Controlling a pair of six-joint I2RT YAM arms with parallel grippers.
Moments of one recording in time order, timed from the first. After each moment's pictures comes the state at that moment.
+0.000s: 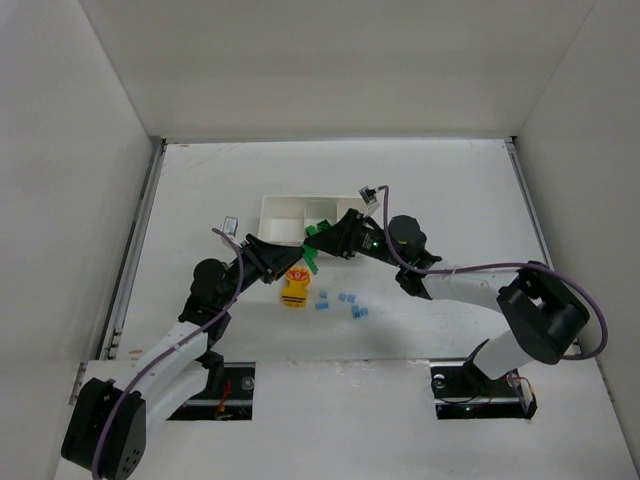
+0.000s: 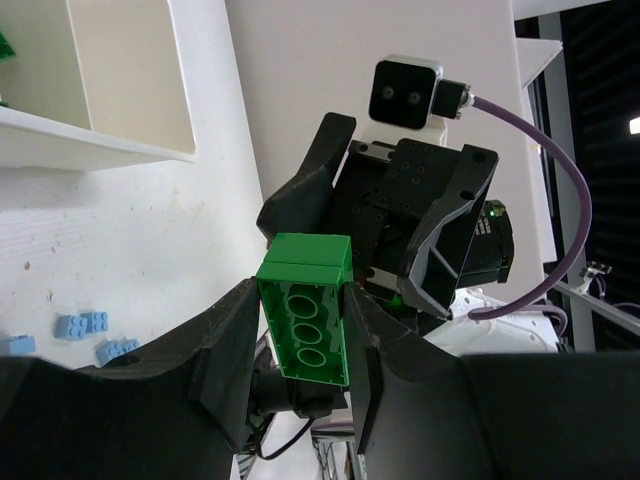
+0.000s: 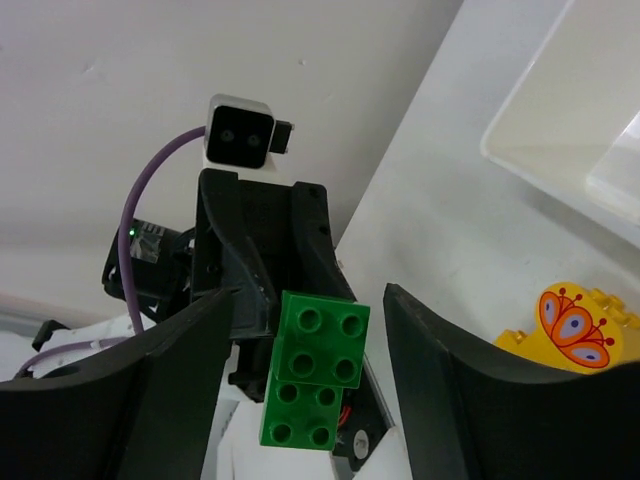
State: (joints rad) left arm -0.39 0.83 0.20 0.65 0.43 -1.34; right arm 0.74 1.51 0.71 0.85 -0.40 1.08
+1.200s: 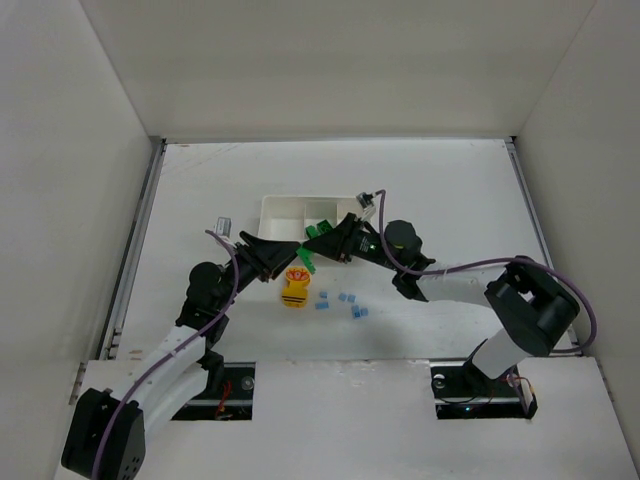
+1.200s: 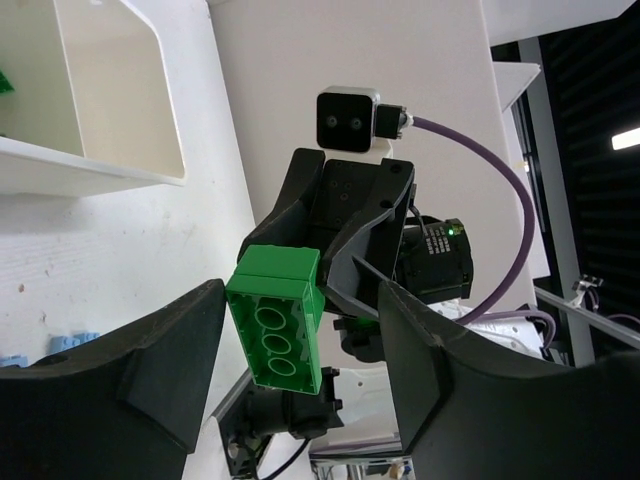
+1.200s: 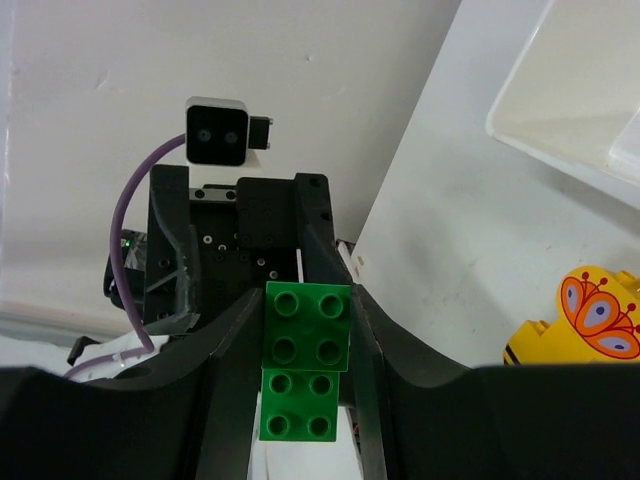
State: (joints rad) left arm -0.38 0.77 0.19 0.65 0.39 -1.35; right arm 0.76 1.56 0.69 0.94 -0.39 1.18
